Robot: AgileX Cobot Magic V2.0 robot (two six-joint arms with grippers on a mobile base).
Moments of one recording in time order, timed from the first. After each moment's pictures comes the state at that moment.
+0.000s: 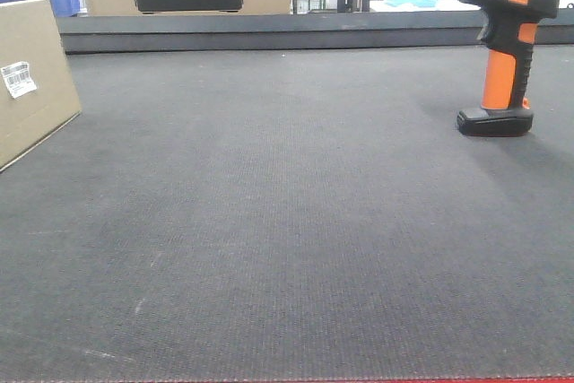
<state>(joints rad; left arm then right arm) 0.08 0.11 -0.33 -0.07 0.11 -0.03 -0.02 0.00 0.00 0.16 0.04 -0.17</state>
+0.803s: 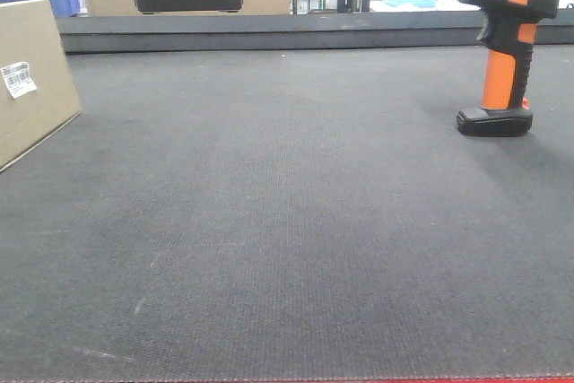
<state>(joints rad) 0.08 0.01 -0.12 -0.06 0.03 -0.03 -0.02 0.00 0.00 0.15 0.04 -0.17</state>
